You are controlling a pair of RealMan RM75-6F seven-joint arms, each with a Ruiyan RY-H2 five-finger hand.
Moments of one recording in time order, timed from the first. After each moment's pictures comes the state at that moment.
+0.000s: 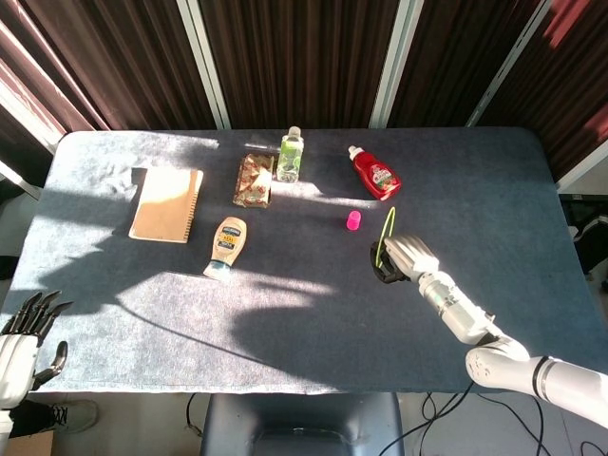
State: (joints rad) left arm -0.05 -1.06 0.01 -1.66 1.61 1.54 -0.01; right arm 0.77 -1.35 0.22 -1.42 -1.07 0.65 0.00
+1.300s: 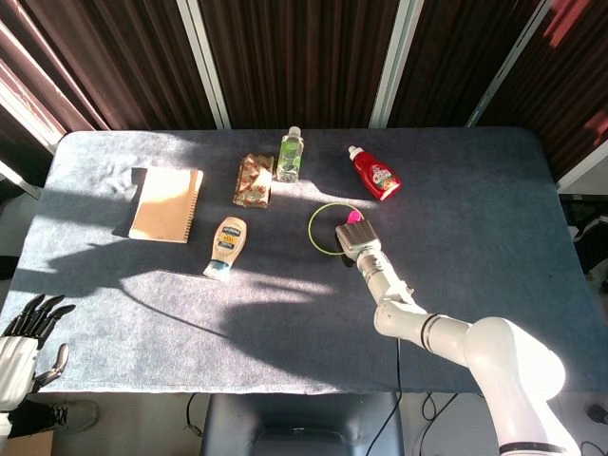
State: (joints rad) left arm -0.05 -1.05 0.02 -1.65 1.63 1.54 -0.05; right arm 1.24 -1.70 0.05 -1.00 -0.25 0.59 -0.66
